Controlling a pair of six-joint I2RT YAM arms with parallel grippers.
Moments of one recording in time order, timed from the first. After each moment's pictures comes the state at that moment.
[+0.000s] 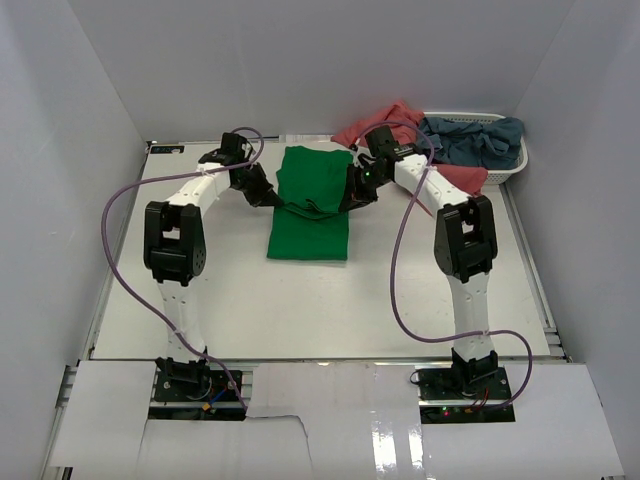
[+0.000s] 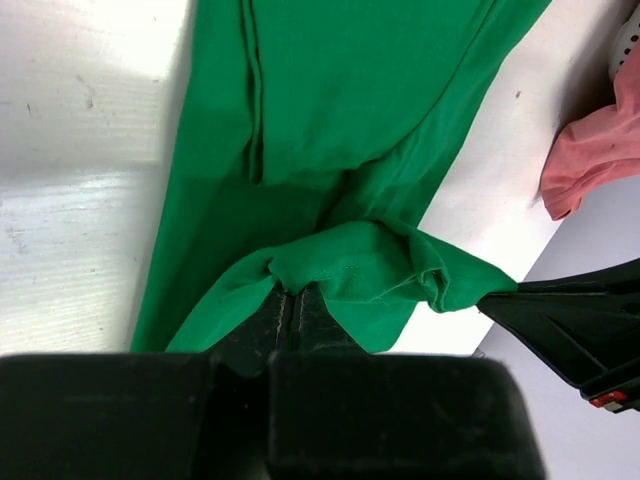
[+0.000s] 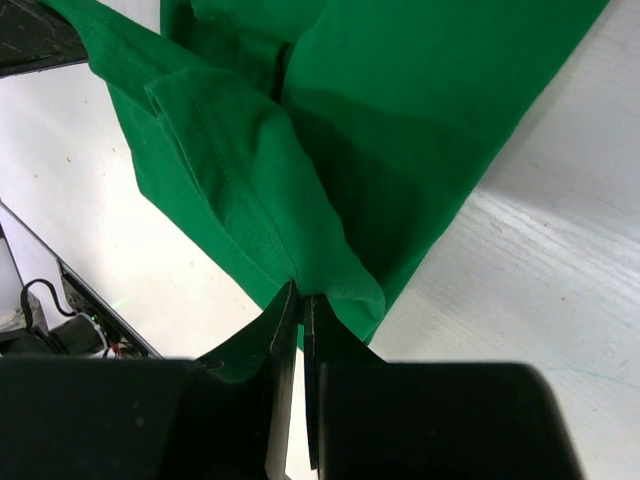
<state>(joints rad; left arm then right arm) -0.17 2.12 1.73 -0.66 0.46 -0.68 0.41 2.19 1.92 -0.80 -0.54 0.30</state>
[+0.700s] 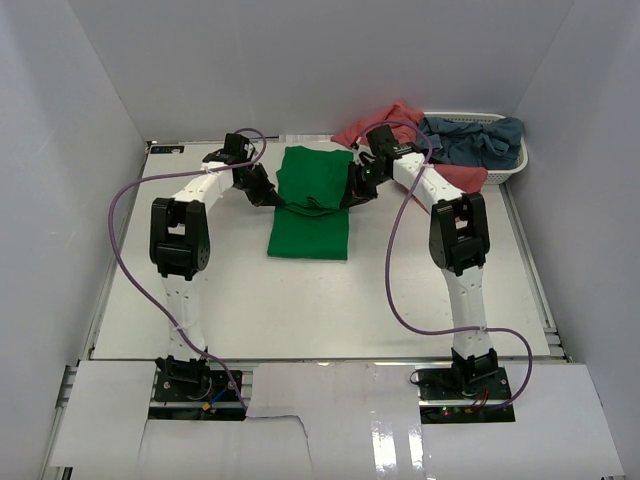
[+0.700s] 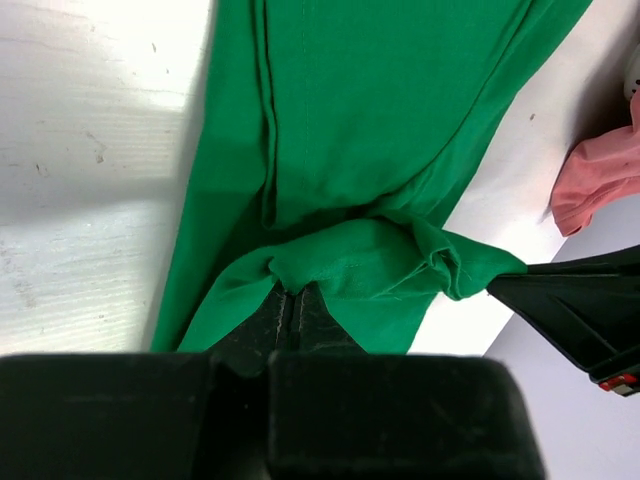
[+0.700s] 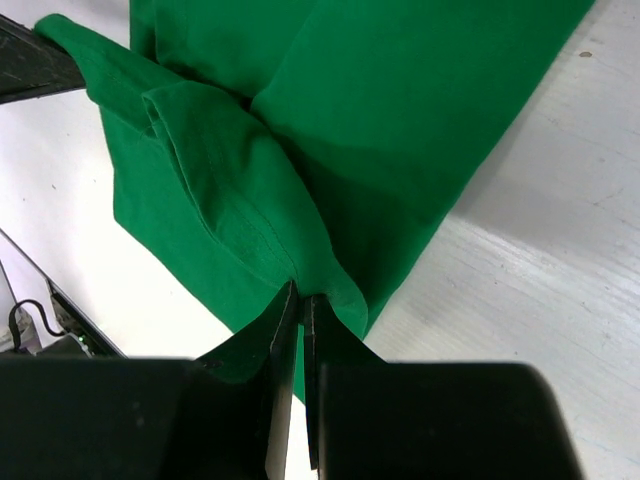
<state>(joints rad) -0.17 2.20 1.80 -0.66 0.46 -0.67 0.38 2.30 2.02 -0.79 -0.56 0.28</state>
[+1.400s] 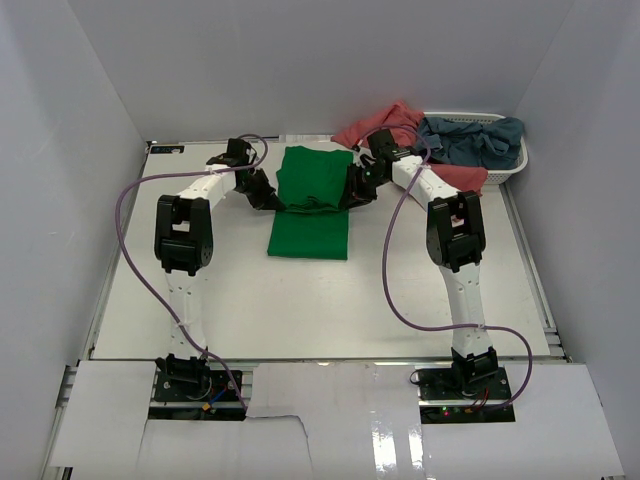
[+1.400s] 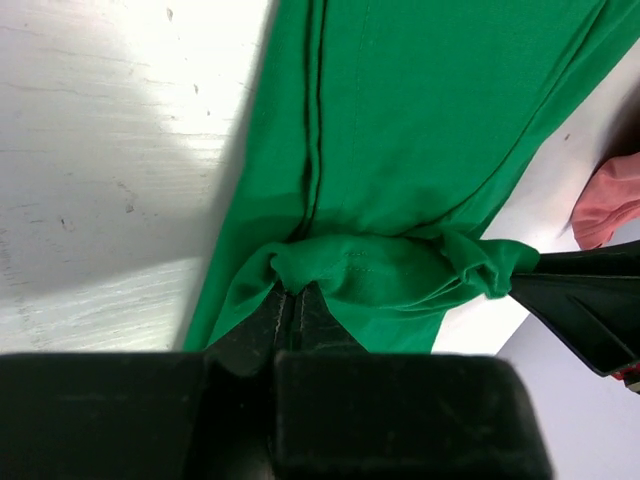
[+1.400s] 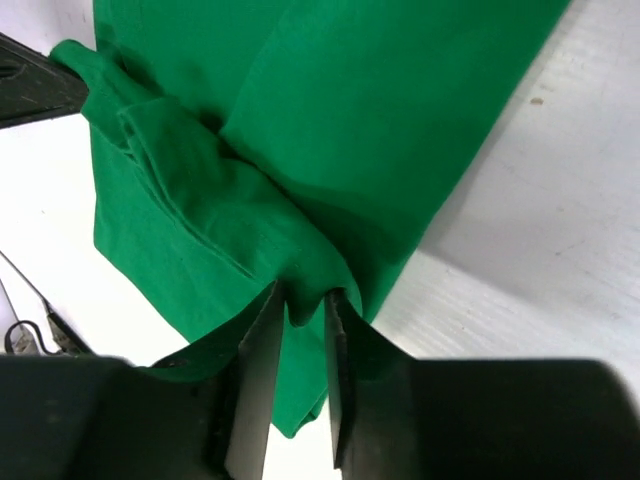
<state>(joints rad) -0.17 2.27 1.82 -0.64 0.46 -0.67 0.36 2.36 2.03 -0.74 -0.56 0.30</state>
